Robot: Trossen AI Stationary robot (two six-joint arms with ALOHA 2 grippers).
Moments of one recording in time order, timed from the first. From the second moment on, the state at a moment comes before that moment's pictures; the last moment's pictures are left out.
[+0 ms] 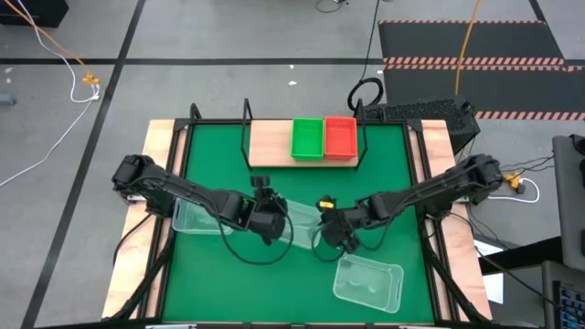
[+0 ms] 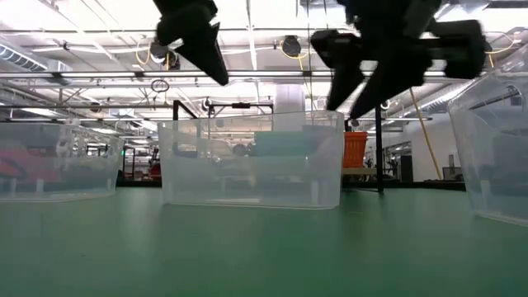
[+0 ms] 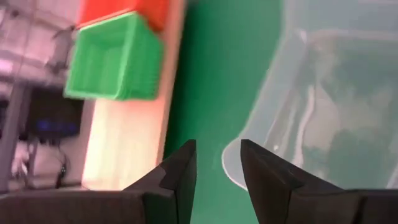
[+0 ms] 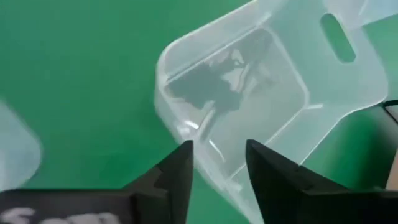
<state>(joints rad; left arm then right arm) -0.30 1.70 1.38 -0.86 -0.69 -0.16 0.27 1.53 1.00 -0.42 0.11 -0.47</state>
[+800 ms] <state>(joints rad) -0.39 1.57 1.38 -0.93 -0.93 -0.45 0.45 1.37 1.02 -0.53 -0.06 -0.40</state>
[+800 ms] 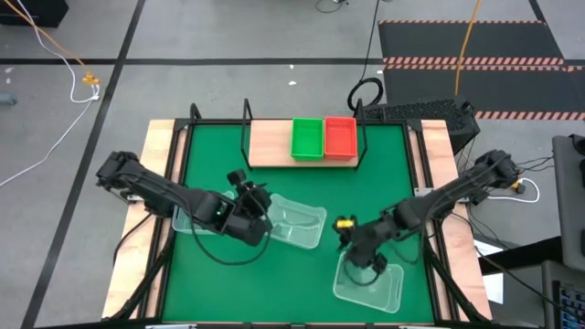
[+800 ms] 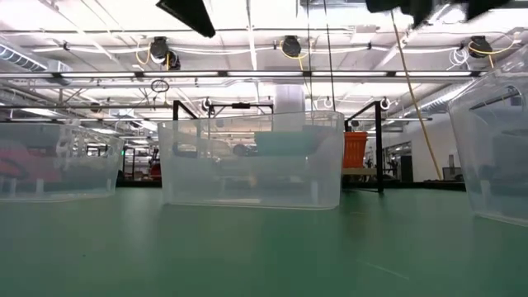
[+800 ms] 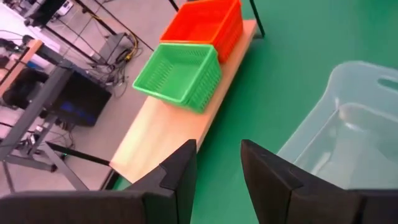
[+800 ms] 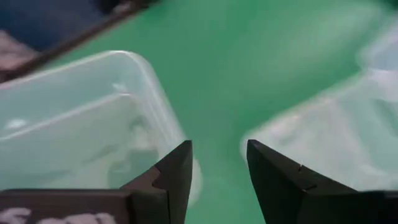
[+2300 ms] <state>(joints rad) -0.48 1.56 1.38 -1.16 -1.00 -0.66 0.06 1.23 1.01 -0.96 0.10 0.13</state>
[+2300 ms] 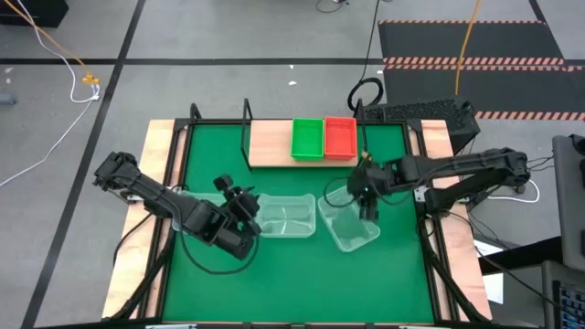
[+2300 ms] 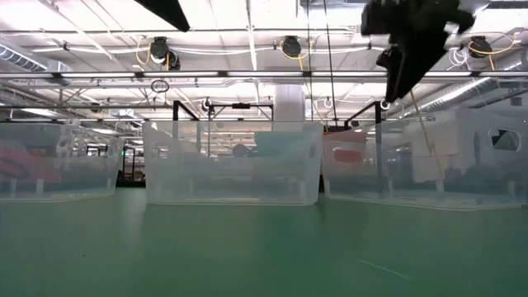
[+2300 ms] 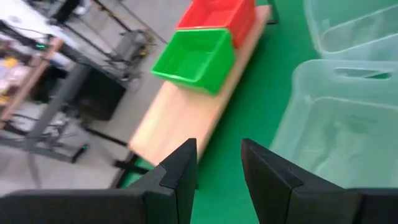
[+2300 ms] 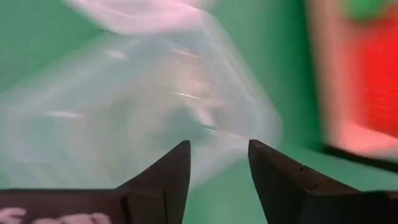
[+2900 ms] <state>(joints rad) -0.39 1.56 1.38 -1.31 -1.10 -0.80 0.55 1.26 0.88 -0.83 0.16 0.30</state>
